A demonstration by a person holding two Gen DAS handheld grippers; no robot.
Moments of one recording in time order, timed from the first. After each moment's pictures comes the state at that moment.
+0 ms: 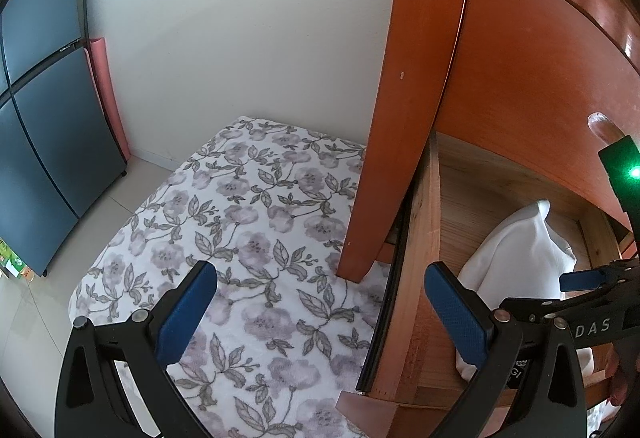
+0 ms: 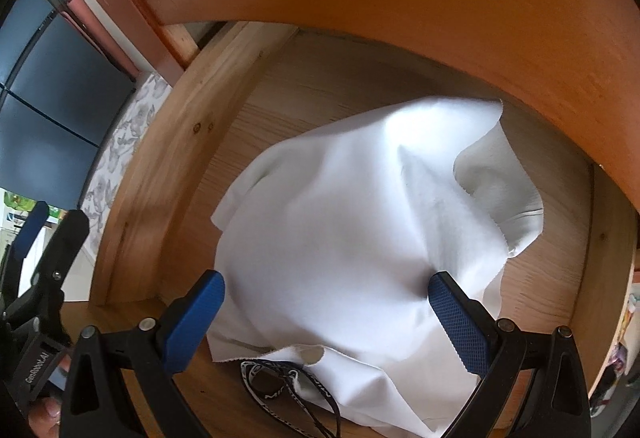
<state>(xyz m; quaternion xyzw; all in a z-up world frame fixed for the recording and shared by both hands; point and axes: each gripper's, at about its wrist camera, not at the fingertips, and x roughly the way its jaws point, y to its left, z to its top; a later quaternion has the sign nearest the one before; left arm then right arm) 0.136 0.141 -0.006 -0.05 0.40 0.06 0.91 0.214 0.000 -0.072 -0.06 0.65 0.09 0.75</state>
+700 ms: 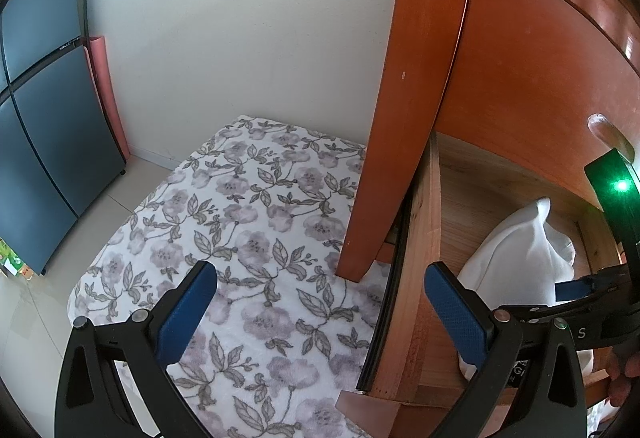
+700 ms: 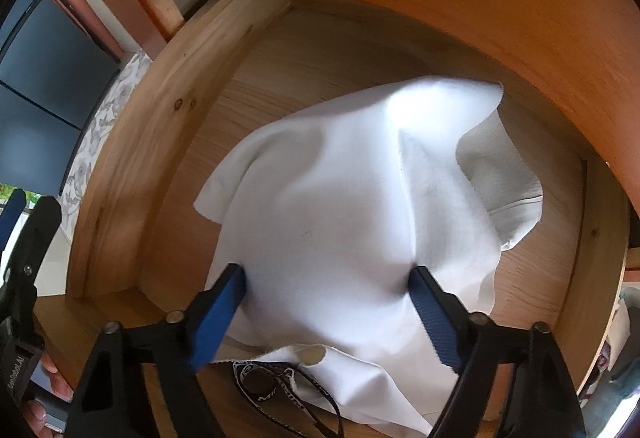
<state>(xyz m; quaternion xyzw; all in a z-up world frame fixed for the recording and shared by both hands) 0.136 0.141 -0.008 -0.05 0.40 0.06 0.91 0.219 0.012 -0.091 -0.08 0.68 0.08 0.73</state>
